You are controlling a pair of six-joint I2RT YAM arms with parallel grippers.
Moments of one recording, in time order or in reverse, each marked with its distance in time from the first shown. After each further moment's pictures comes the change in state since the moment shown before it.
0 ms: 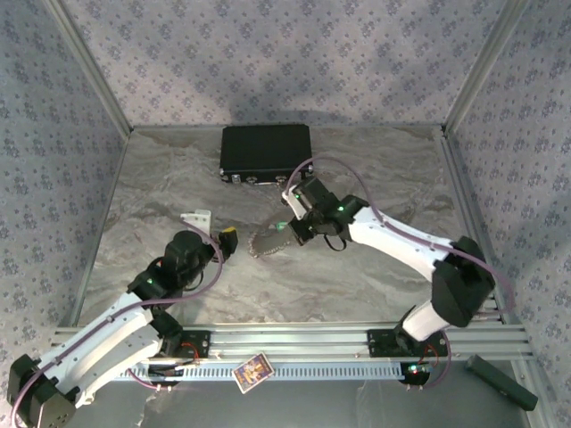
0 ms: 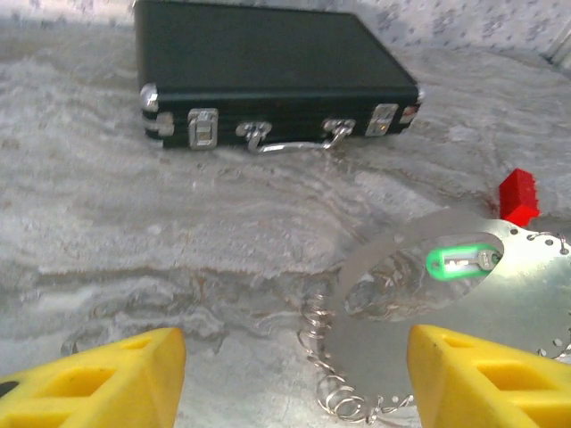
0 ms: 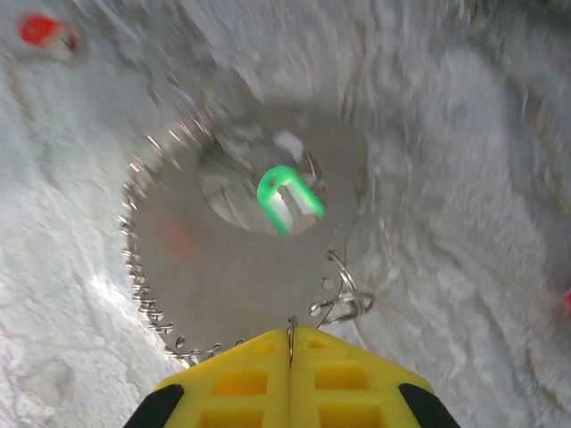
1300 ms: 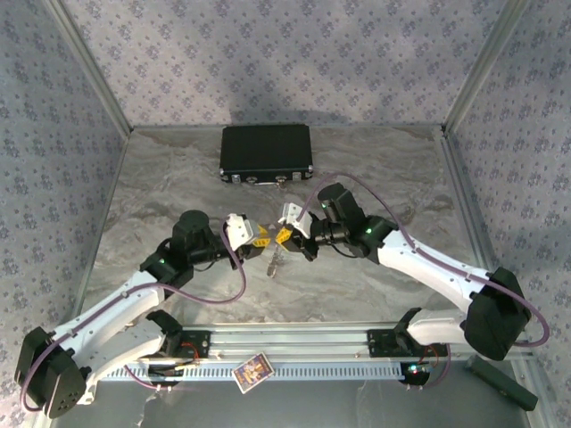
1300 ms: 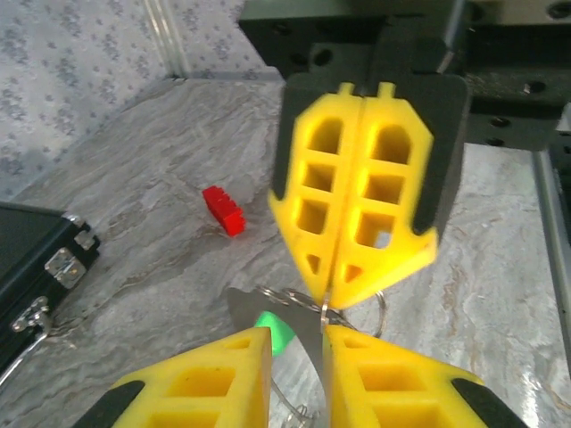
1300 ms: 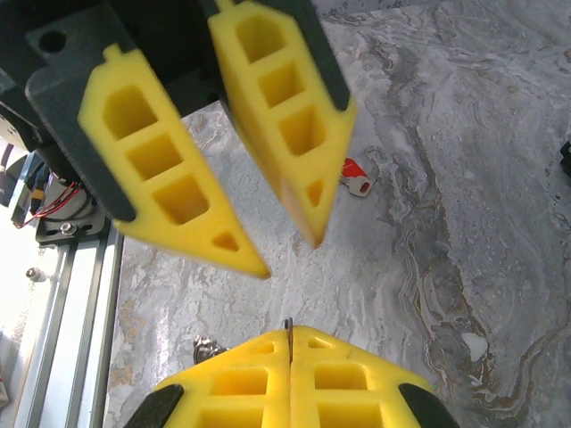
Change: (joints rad) left arm 0.037 0.225 0.108 0.190 0.801 0.655; right arm -0.014 -0.227 -0.222 0.305 -0.531 -0.412
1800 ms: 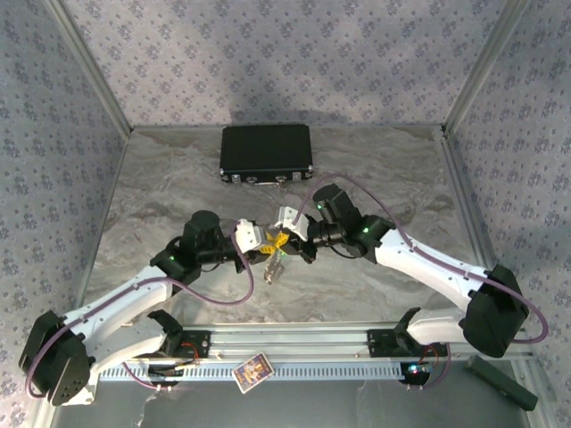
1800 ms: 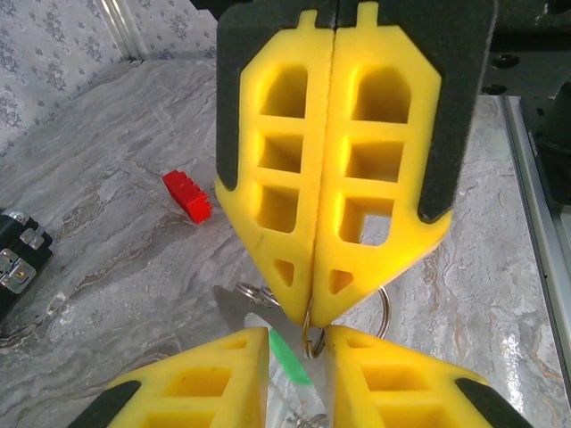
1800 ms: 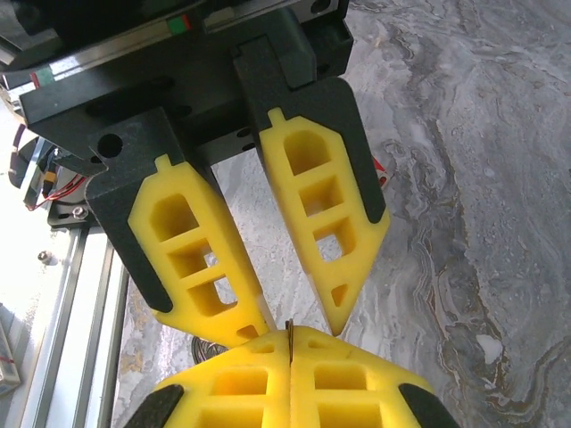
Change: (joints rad) left arm -0.027 0.090 -0.011 0.028 0.026 0.055; right arm 0.028 0.018 0.025 -0.048 0.004 -0.034
